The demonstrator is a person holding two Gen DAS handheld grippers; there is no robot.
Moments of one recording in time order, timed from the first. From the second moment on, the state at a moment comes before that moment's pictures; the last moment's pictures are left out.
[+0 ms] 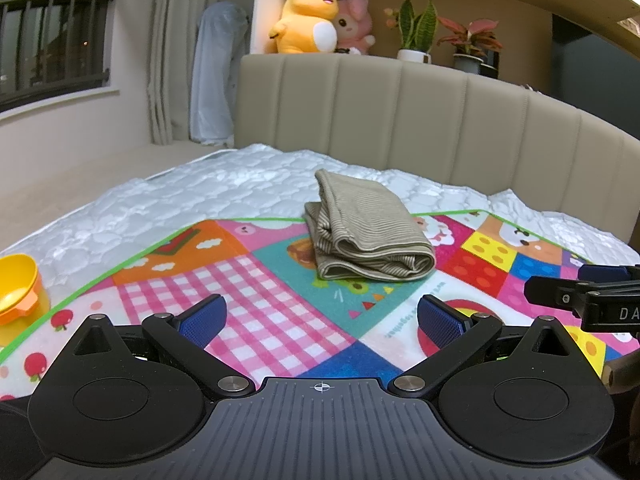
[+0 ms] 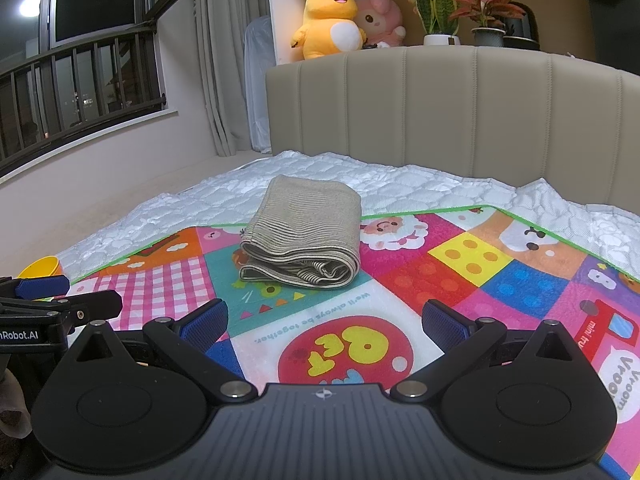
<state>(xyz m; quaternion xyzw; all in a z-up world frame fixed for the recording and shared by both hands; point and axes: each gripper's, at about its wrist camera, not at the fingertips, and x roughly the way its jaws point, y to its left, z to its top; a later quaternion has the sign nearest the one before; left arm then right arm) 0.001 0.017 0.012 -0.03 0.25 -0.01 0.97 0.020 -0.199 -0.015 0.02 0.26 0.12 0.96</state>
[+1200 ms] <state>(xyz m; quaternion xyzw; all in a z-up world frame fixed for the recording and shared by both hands) -0.001 0.018 0.014 -0.03 0.24 -0.01 0.97 0.020 -0.200 -0.015 0.03 0.26 0.11 0.96</state>
